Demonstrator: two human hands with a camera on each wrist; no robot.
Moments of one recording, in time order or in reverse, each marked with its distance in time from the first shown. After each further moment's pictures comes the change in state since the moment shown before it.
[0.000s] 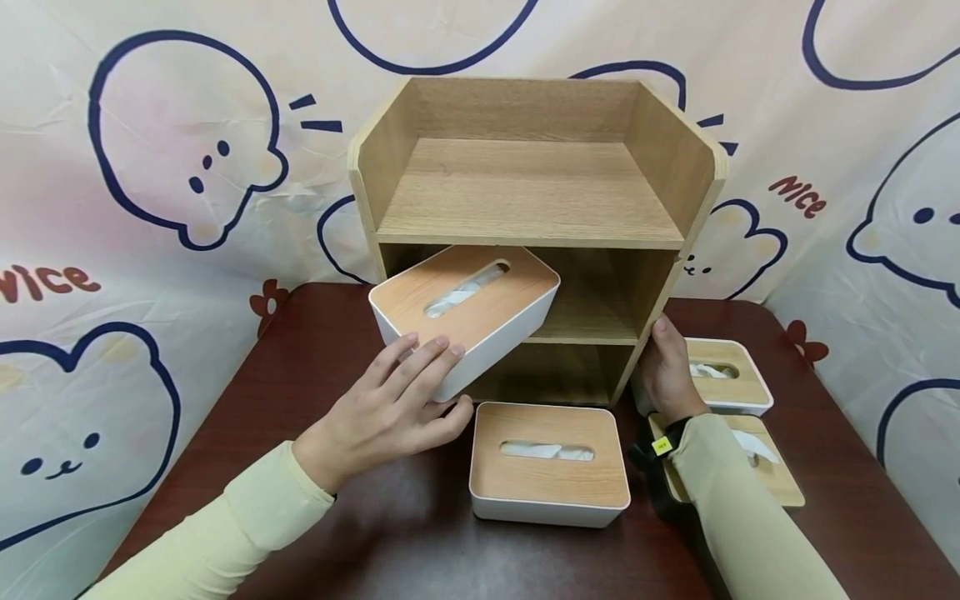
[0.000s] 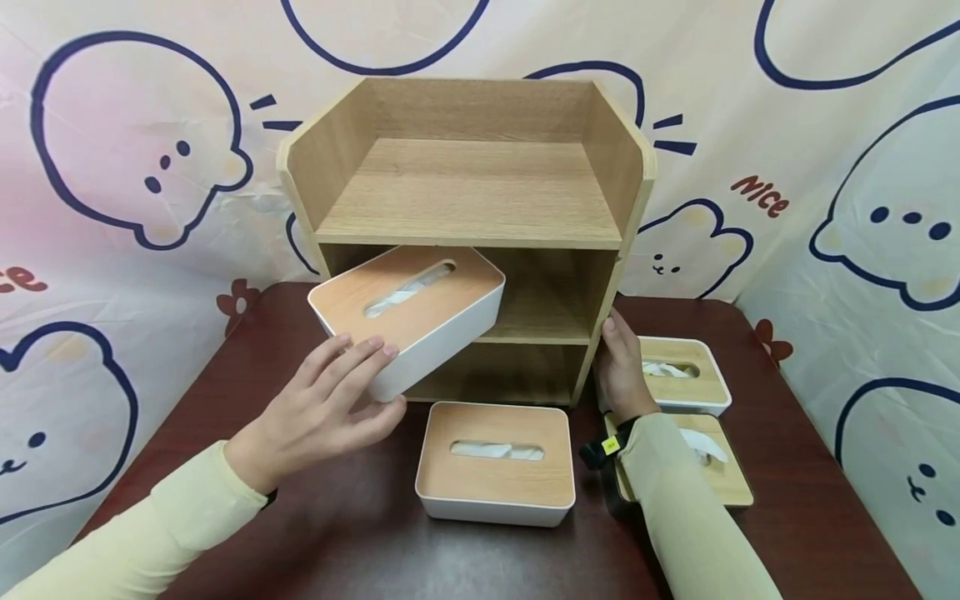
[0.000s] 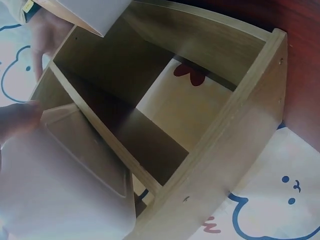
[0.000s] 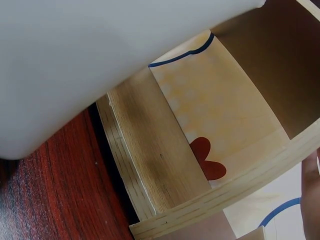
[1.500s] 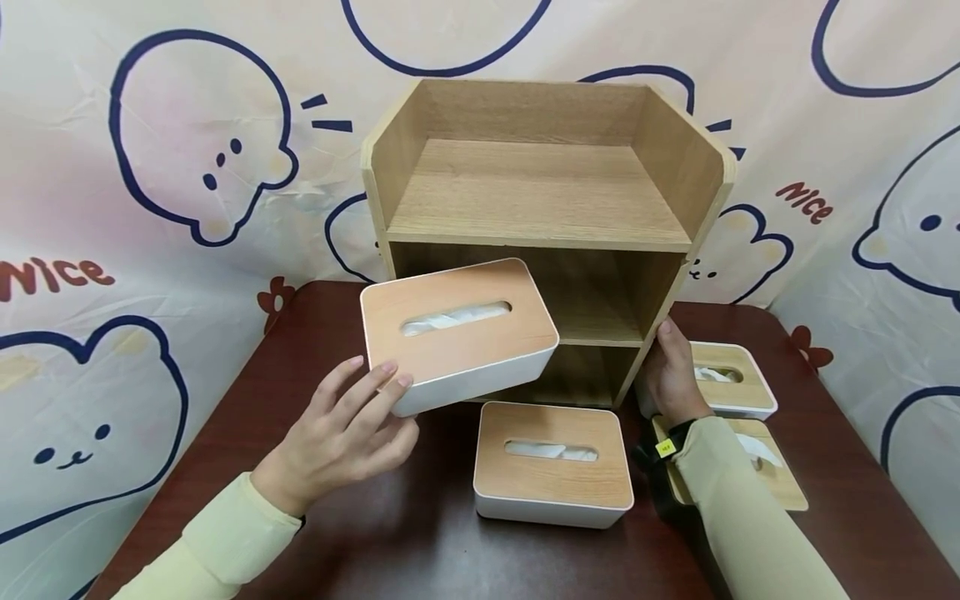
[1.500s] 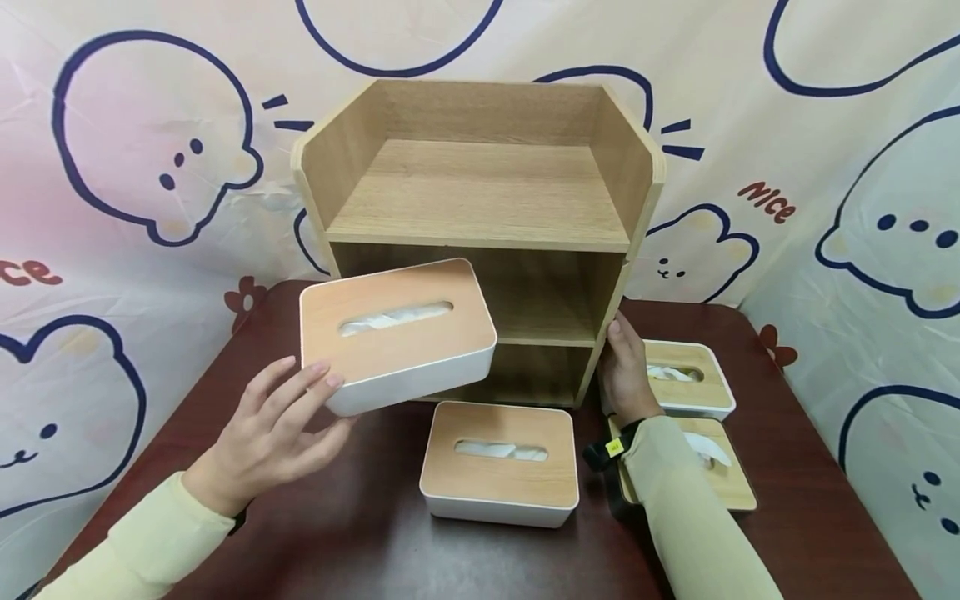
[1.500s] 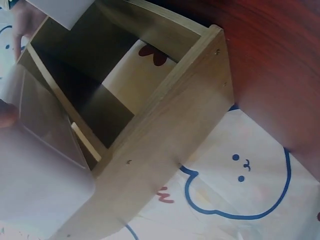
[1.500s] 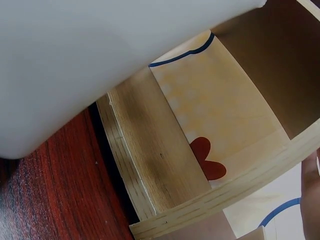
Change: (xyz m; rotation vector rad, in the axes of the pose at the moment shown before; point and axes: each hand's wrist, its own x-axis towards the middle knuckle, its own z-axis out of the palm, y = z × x) left_hand -0.047 0.009 -0.017 0.015 0.143 -0.069; right_hand -0.001 0.003 -0.002 0.008 0.010 0.021
